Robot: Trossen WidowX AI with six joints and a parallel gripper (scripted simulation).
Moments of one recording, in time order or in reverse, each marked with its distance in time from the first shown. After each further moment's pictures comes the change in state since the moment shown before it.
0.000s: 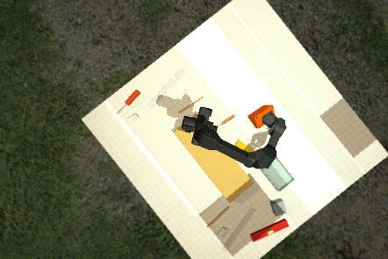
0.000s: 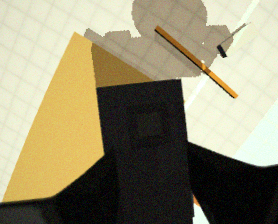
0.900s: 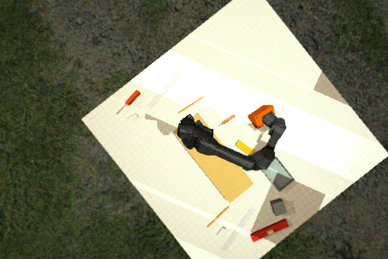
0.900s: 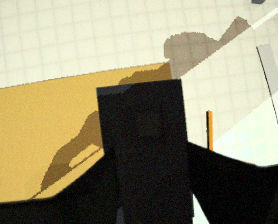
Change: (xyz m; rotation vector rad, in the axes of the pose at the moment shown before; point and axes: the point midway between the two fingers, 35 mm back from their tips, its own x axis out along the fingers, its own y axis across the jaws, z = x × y) arm 0.000 0.042 0.023 -0.876 -0.118 0.082
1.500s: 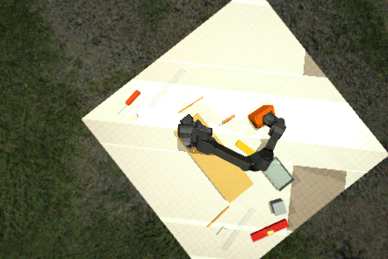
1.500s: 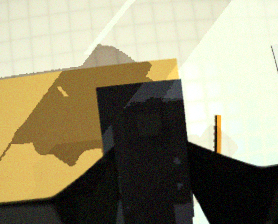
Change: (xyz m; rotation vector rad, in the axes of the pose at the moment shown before) arm 0.026 0.000 -0.005 -0.031 -0.001 0.002
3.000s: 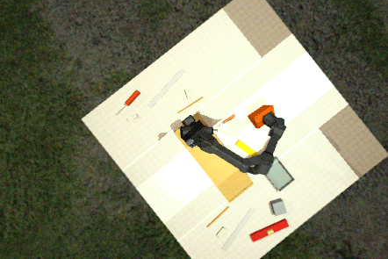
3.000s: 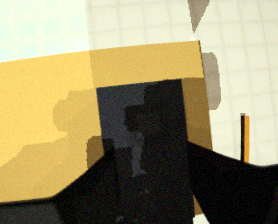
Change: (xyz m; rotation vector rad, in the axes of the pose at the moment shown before) arm 0.045 0.011 -0.015 -0.004 -0.010 0.000
